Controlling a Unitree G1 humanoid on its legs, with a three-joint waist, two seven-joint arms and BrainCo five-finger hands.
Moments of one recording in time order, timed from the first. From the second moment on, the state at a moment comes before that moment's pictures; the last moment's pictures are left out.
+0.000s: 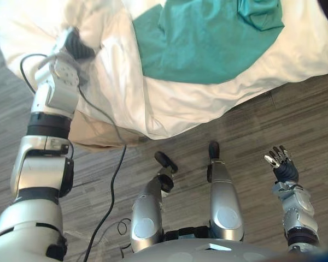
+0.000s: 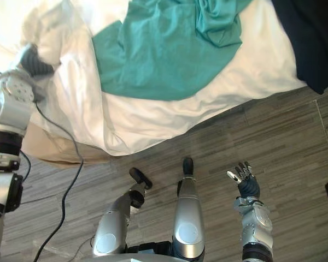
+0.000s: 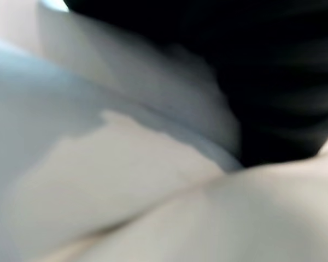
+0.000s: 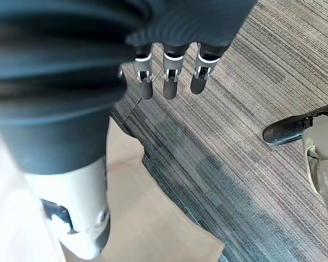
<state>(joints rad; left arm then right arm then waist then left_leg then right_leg) -0.81 0.72 -0.10 0.56 0.39 0.18 -0.20 0.00 -0.24 -0.43 0.62 0.38 -0.14 0.29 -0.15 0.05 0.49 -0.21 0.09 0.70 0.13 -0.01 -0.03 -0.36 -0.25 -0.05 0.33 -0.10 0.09</state>
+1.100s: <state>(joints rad) 0.10 0.27 0.42 0.70 0.29 -0.20 0.17 0.28 -0.06 -0.52 0.96 0.01 -0.08 0.19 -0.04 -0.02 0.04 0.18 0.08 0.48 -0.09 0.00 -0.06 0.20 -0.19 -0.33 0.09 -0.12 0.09</state>
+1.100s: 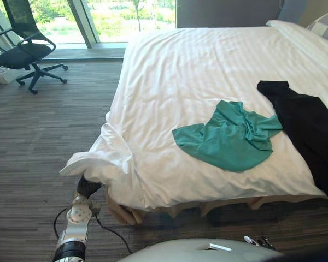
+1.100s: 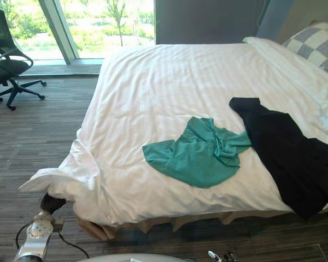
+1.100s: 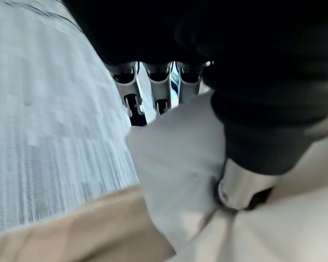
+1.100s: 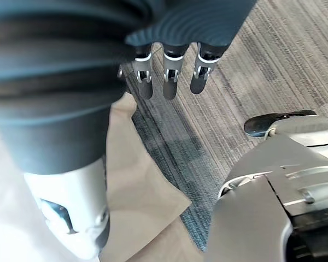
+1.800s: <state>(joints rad) 0.31 -0.04 0.75 1.04 0.20 0.05 -0.10 0.19 0.00 -0.70 0.98 0.27 0.05 0.15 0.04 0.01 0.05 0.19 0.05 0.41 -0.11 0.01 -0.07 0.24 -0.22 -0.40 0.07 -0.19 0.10</state>
